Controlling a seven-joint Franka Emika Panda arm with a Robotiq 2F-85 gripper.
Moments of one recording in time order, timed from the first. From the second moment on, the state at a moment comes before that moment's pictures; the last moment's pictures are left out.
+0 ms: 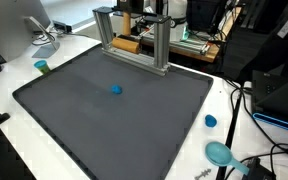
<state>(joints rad) 0.00 -0.44 0.07 -2.44 -0.01 2.34 0.10</state>
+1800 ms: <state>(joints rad) -0.03 0.04 0.04 -2.18 -0.07 2.39 0.04</state>
